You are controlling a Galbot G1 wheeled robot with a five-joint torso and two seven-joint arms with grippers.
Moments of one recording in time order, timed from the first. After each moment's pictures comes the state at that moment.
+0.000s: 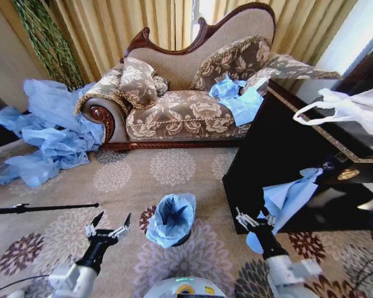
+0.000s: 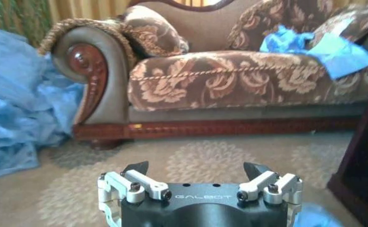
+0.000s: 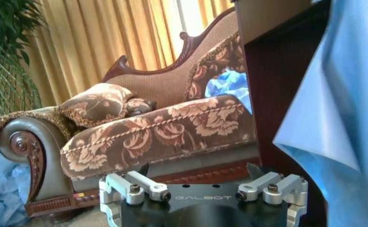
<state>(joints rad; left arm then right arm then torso) 1.97 -1.23 -0.75 -2.50 -0.40 0.22 -0.09 -1.76 1.35 0.60 2.32 0.43 -0.01 -0.04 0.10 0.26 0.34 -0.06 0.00</state>
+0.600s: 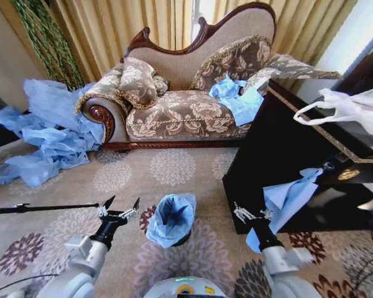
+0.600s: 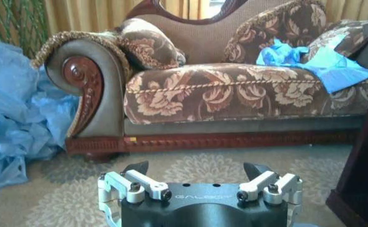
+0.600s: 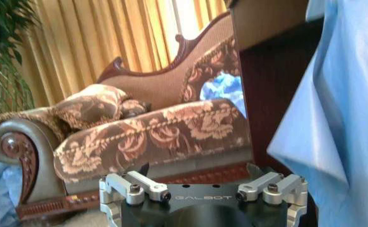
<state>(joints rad) 1.90 -1.20 -0.74 -2.50 -0.41 0.23 -0.11 -1.82 1.40 0.62 2.39 0.40 0.00 -0.05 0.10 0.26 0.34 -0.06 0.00</state>
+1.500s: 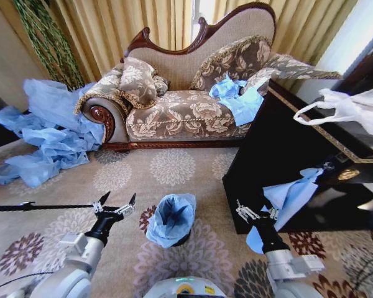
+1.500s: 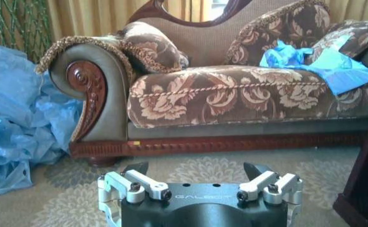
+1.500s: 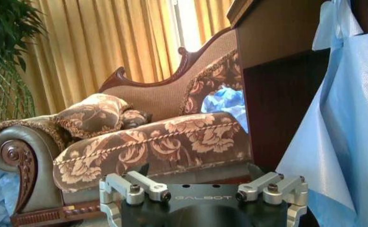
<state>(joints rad) 1.86 -1.19 -0.76 -2.50 -0.43 0.27 -0.12 -1.82 1.43 0.61 2.41 0.34 0.02 -0.05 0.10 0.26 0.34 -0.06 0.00</state>
